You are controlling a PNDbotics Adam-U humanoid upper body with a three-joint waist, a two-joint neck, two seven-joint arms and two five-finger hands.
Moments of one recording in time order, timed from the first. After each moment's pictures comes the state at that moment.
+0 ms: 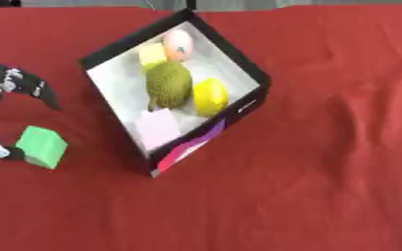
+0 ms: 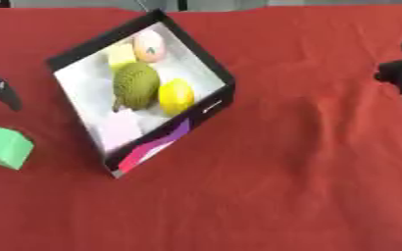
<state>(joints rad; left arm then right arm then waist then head) -0.86 0.93 -0.44 -1.37 -0.27 -0.45 -0.67 -0.05 -0.62 -0.27 -1.98 -0.28 -0.07 0.09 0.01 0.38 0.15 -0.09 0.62</state>
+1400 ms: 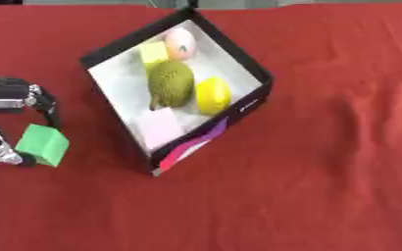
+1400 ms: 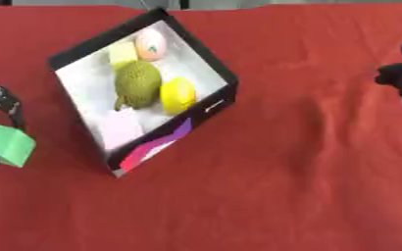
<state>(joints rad) -0.88 0.86 -0.48 -1.32 -0.41 -0.48 -0.64 -0.05 -0.61 -0.27 -1.98 -0.26 -0.06 0.10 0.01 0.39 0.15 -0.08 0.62</state>
